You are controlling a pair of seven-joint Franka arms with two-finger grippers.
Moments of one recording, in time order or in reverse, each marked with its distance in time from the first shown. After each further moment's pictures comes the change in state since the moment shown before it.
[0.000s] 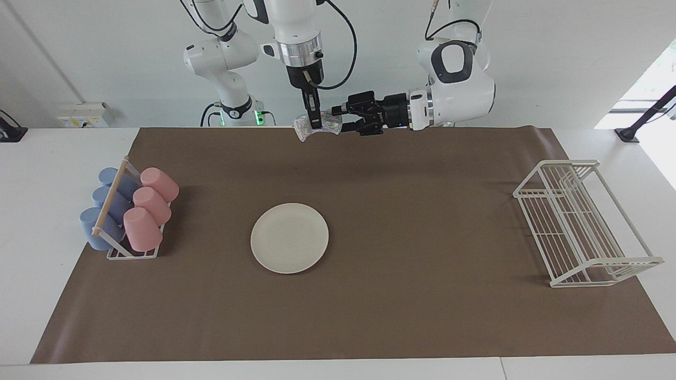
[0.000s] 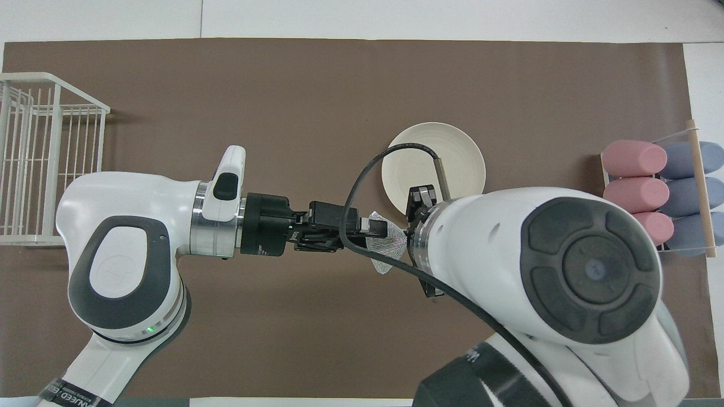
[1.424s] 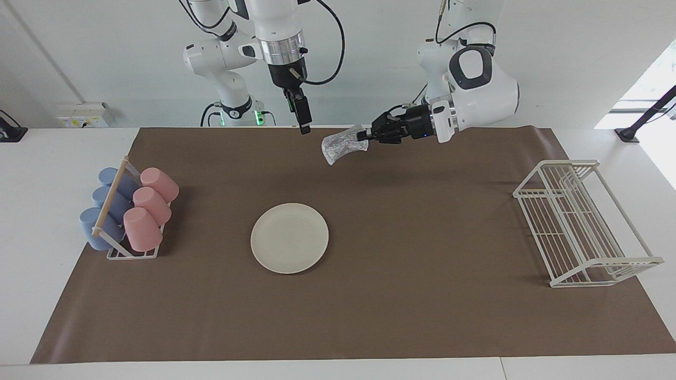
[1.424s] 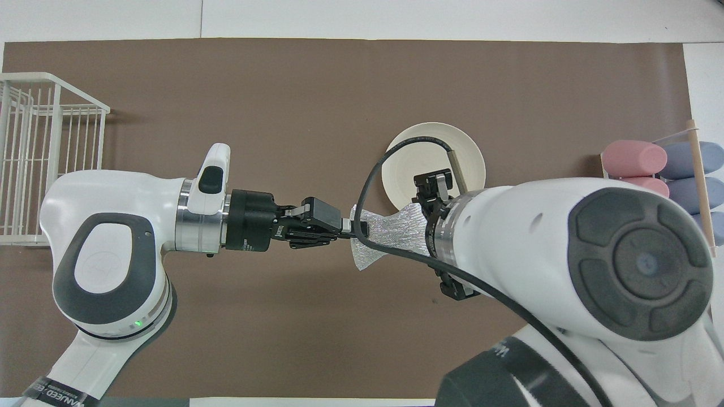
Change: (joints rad) left arm 0.117 -0.008 0.024 -0.018 0.221 -0.023 -0.103; right arm -0.064 -0.027 -0.019 0.004 -0.002 -0.045 -0.356
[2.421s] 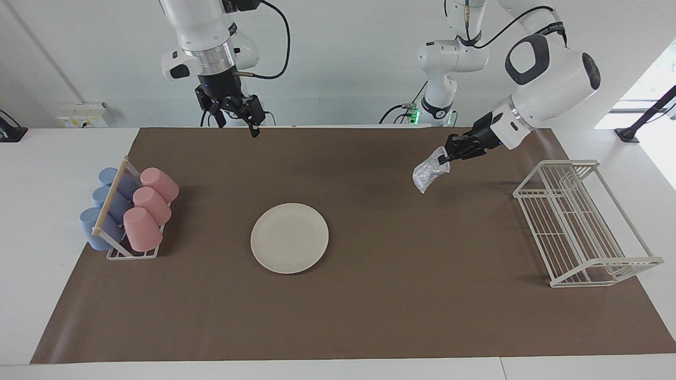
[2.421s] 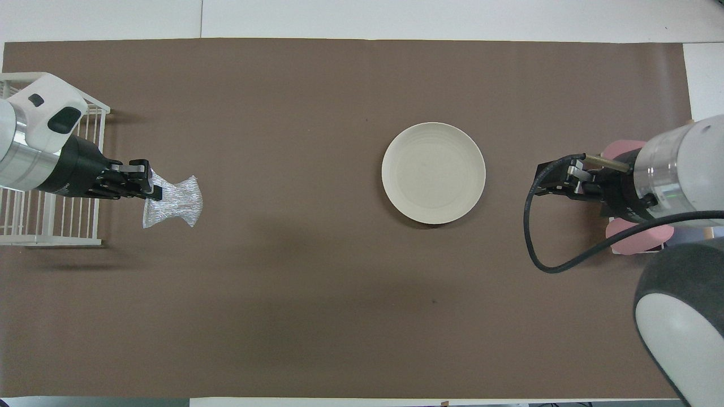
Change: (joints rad) left arm 0.213 0.096 0.004 0.376 0.978 -0.299 -0.161; right arm -0.308 -0.027 -0.005 0.001 -0.002 -0.106 -1.161
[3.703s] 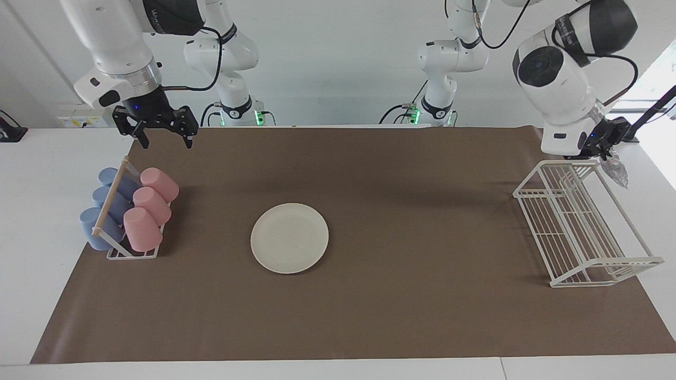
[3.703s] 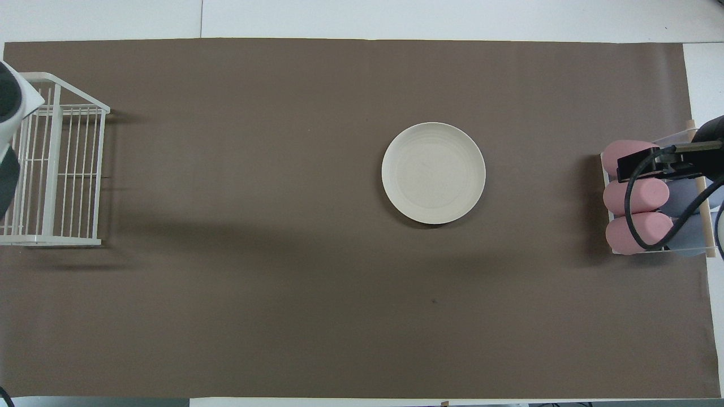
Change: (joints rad) left arm -0.006 0.082 -0.021 -0.069 1.212 0.095 -0.275; right arm 0.017 0.100 -0.172 0.112 -0.128 -0.086 -0.486
